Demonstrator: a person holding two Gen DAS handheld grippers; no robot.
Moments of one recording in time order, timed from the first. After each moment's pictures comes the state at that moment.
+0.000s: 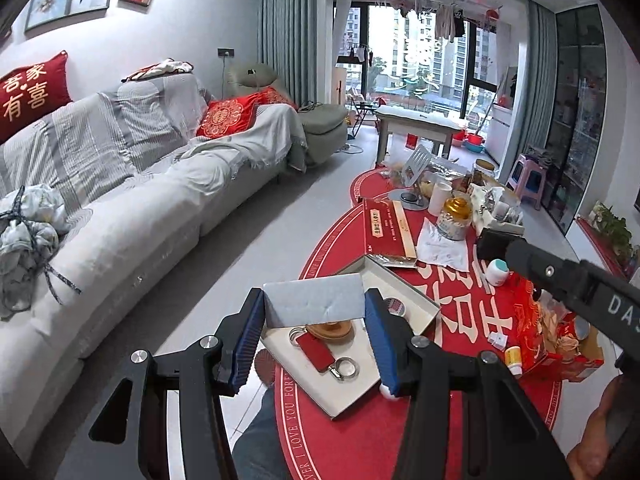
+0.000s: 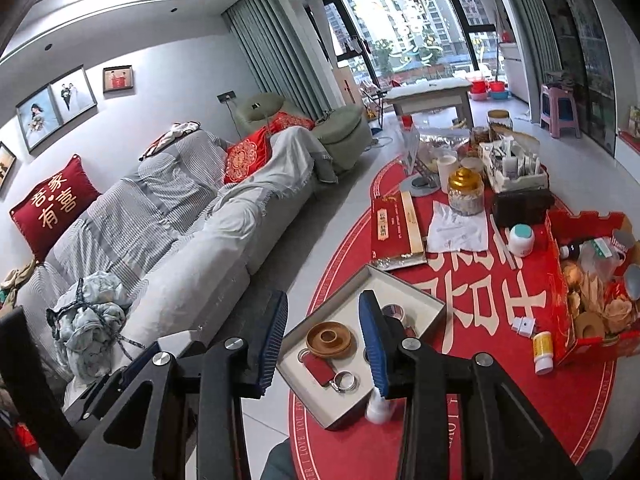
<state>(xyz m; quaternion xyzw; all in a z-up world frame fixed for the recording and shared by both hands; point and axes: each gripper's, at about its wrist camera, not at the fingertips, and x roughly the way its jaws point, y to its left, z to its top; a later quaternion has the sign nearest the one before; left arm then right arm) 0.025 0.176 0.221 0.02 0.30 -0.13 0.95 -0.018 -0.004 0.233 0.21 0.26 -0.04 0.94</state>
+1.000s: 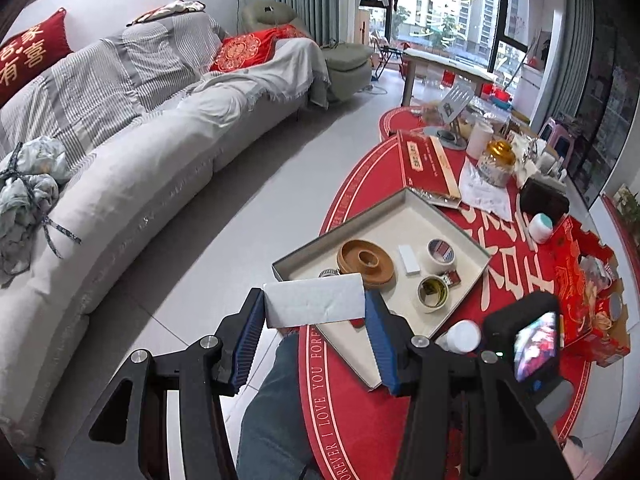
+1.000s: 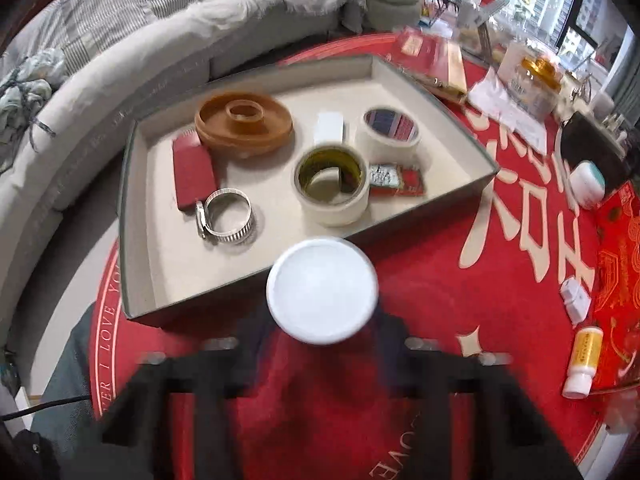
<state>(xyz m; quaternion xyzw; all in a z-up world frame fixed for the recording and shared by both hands) 0.083 0.190 0.146 0.03 0.41 -0.09 0.91 0.084 0.016 -0.016 -0.03 0.51 -0.01 0.86</state>
